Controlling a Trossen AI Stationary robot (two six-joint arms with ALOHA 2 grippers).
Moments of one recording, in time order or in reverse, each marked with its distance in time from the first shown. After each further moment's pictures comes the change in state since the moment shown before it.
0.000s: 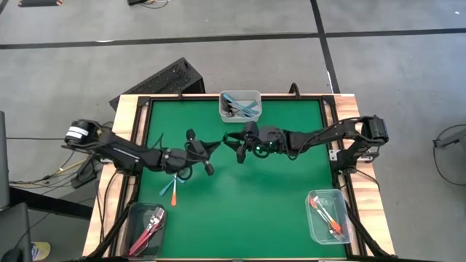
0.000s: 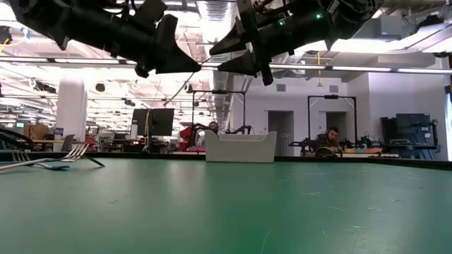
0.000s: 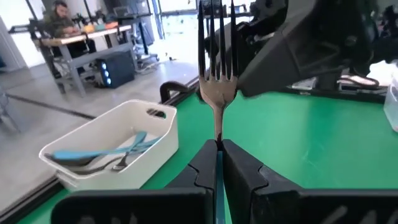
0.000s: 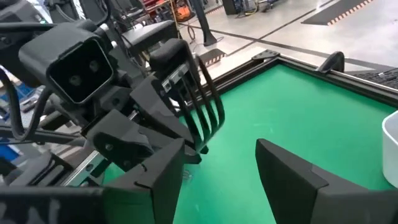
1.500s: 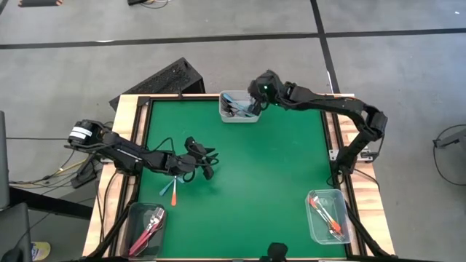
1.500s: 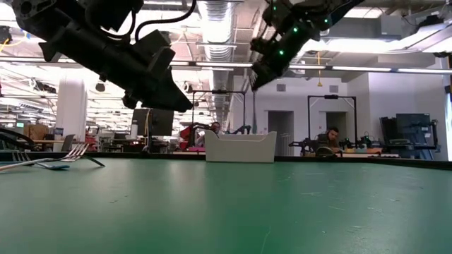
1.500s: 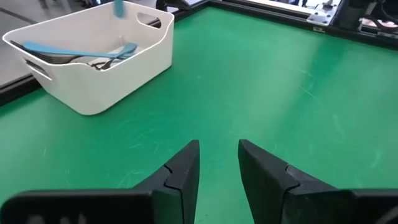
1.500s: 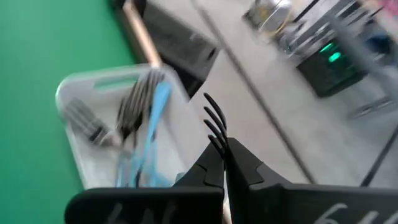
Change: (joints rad) left arm -0.013 0.061 0.001 -0.282 0.041 -0.361; right arm -0.435 0.015 0.374 -0.743 0.116 -0.783
